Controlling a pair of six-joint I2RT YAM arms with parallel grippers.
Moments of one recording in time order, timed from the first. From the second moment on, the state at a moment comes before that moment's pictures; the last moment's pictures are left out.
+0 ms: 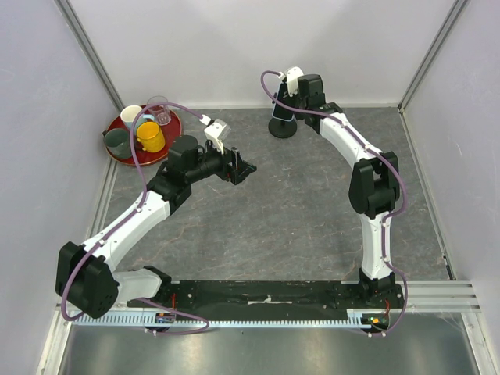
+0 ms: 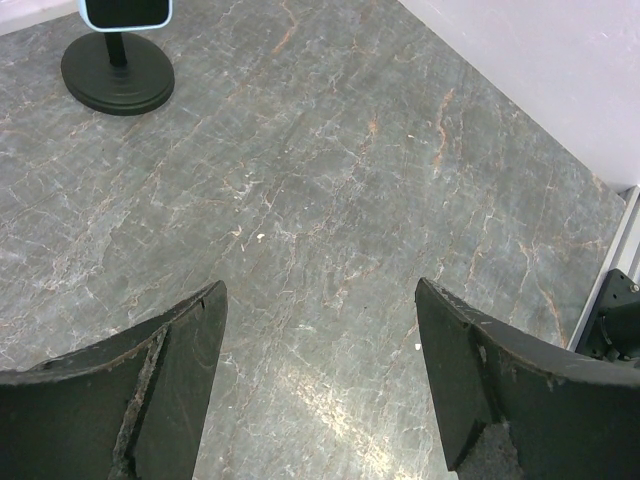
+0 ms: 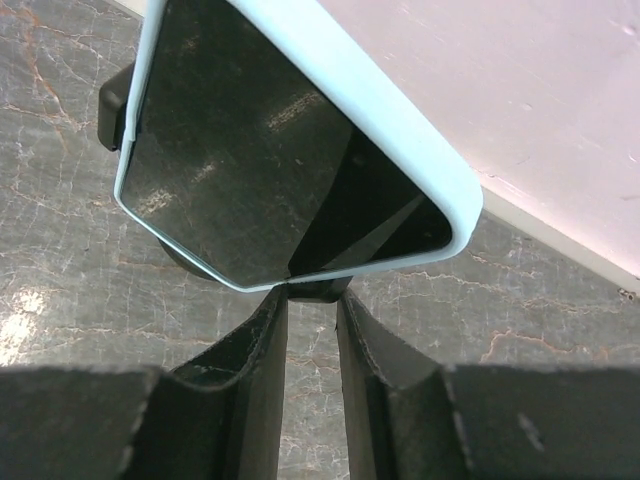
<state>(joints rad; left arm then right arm) -0.49 1.24 0.94 0.05 0.43 -0.19 0.34 2.18 1.98 -0.32 0.14 -0.30</state>
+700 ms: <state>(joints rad) -0.49 1.24 0.94 0.05 0.43 -0.19 0.34 1.84 1.74 -0.44 0.16 -0.17</state>
